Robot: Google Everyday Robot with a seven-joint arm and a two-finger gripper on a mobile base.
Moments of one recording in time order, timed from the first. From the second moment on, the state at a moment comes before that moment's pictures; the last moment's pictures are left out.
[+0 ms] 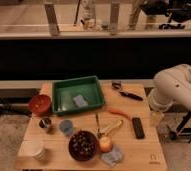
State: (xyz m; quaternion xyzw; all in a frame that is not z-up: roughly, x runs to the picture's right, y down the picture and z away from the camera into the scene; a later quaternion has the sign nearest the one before) arm 0.285 0.105 0.685 -0.28 0.02 0.02 0.96
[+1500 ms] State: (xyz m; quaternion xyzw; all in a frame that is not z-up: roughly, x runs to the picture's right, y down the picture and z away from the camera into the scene) arm 0.202 0.160 0.665 -0.29 0.00 -0.07 0.95
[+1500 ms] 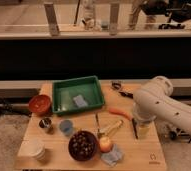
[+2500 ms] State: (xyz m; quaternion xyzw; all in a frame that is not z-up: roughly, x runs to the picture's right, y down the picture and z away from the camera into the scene) arm 0.128 0.216 0.675 -0.31 -0.03 -0.16 0.94
